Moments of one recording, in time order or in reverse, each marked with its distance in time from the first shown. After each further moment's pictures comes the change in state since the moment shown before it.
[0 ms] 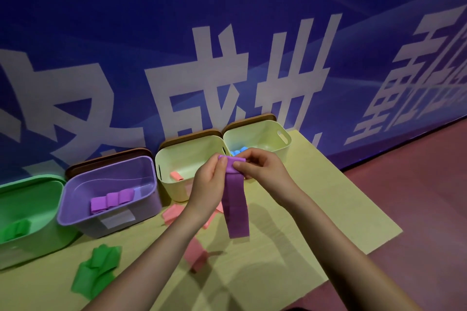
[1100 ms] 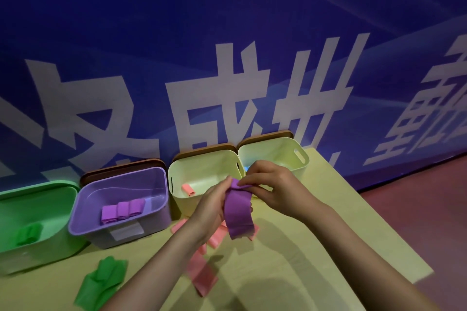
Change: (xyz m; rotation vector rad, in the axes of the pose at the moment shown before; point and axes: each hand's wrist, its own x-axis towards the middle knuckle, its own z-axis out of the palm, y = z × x) left_hand 0.020 -0.008 -0.021 -0.523 -0.183 -0.453; right_hand 0.043 0.007 -0.013 -0.759 -0.195 -0.769
